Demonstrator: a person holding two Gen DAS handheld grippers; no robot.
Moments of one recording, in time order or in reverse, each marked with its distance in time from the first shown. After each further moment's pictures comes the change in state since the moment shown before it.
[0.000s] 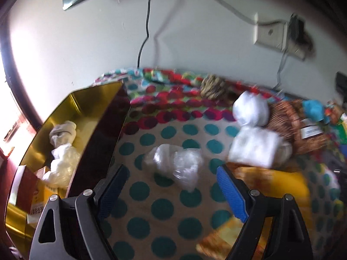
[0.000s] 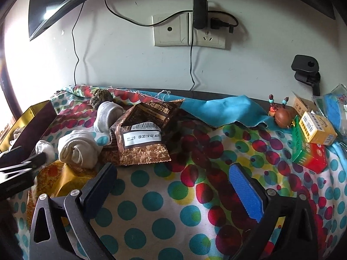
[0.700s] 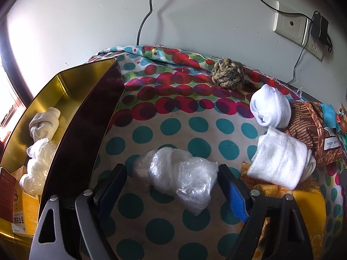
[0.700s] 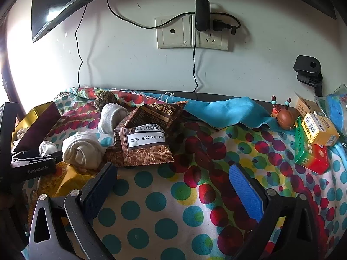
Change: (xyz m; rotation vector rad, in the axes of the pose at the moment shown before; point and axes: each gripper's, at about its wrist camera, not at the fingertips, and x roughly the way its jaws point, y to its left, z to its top) left arm 0.039 0.009 0.010 -0.060 0.104 -0.041; right arm -0.002 0.000 0.000 0.002 -0.013 0.024
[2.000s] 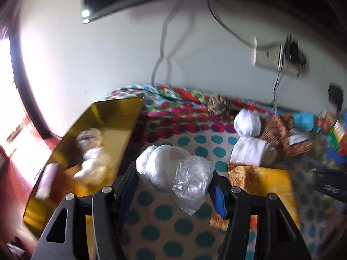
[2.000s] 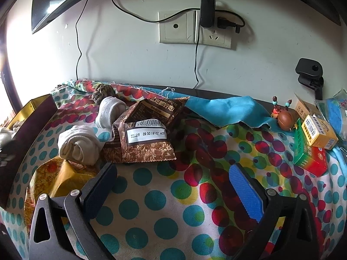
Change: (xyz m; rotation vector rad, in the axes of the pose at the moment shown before) left arm -0.117 0.027 -0.034 0.015 -0.232 0.015; right arm 0.003 0.003 -0.001 -0.033 0.028 -0.020
